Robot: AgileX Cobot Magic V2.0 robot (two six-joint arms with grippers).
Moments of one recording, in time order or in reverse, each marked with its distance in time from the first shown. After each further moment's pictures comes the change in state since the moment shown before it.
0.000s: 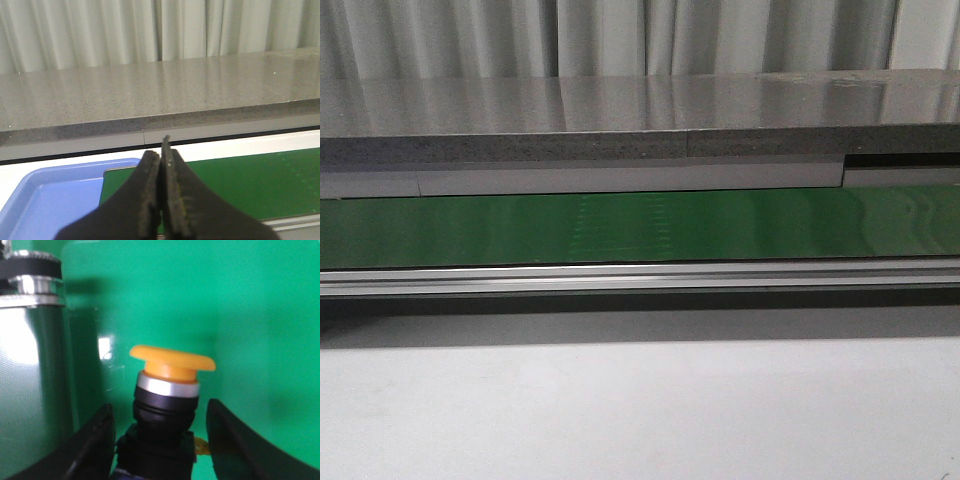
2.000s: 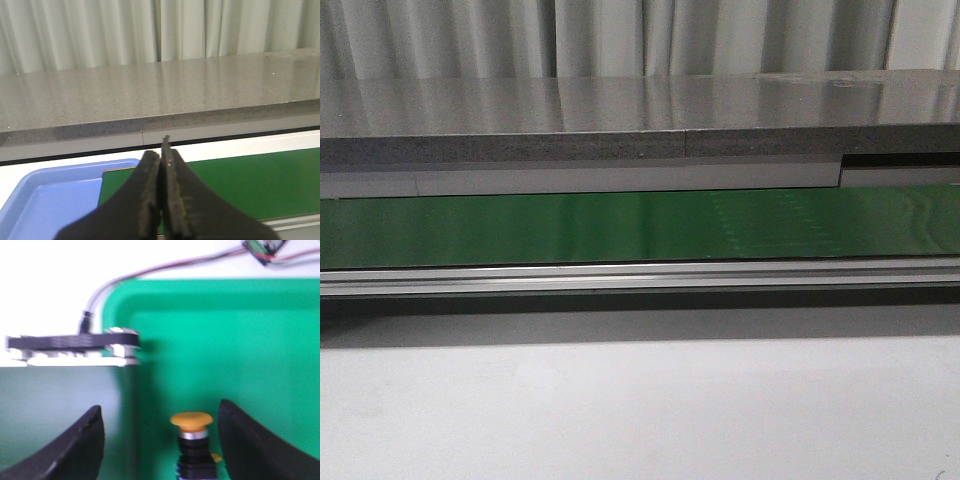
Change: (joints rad) left arm 0.000 -0.002 0.000 0.000 0.000 0.000; right arm 0.042 -0.069 -0.058 0.176 -0.006 -0.099
